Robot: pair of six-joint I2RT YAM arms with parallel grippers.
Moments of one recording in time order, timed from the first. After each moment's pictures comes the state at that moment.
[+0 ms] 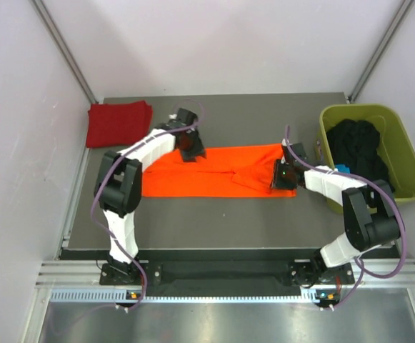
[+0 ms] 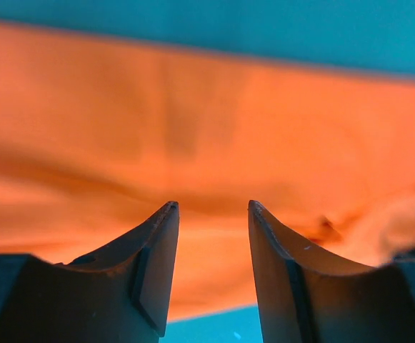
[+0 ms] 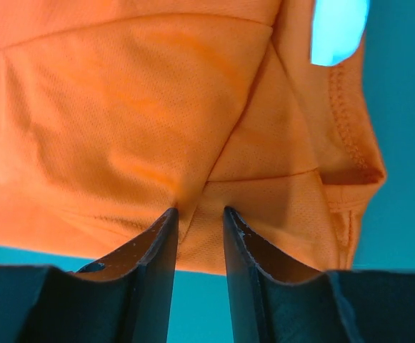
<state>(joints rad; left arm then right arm) -0.44 1.98 1.51 -0.55 0.07 -0.71 0.29 1.53 0.79 -0.28 -0.04 0.39</state>
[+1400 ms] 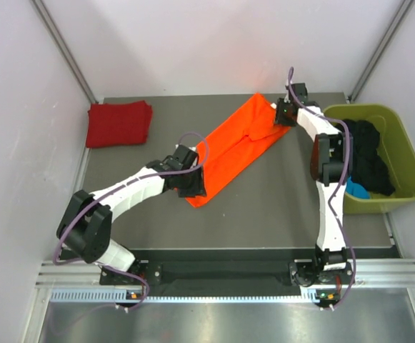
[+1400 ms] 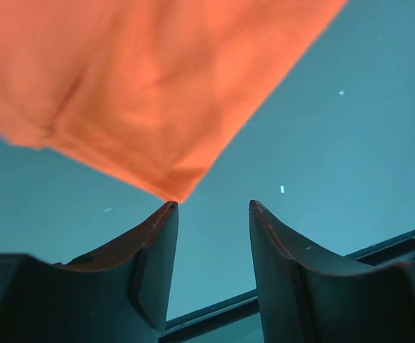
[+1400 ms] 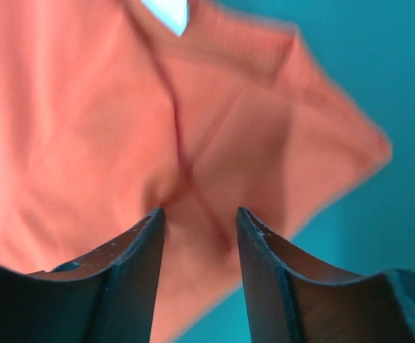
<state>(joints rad) -0.60 1.50 0.98 -0.52 0.08 -0.63 0.09 2.43 2.08 -0.47 -0.04 0.22</state>
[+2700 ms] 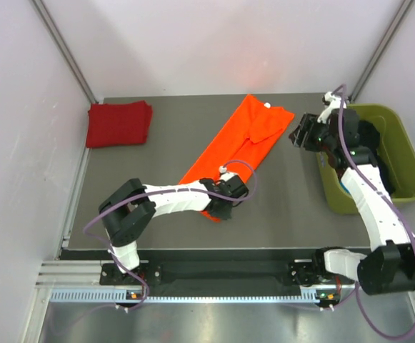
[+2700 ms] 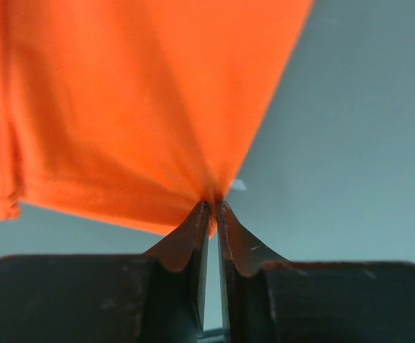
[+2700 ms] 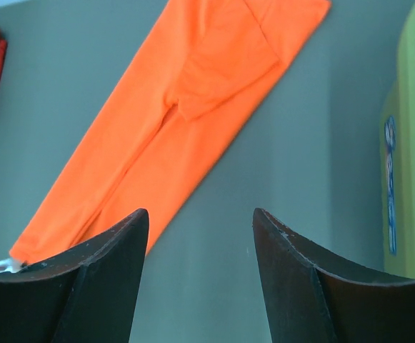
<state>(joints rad) -1.01 1.78 1.12 -0.58 -0.25 -0.71 0.09 1.23 1.14 -0.40 -0.15 0.29</state>
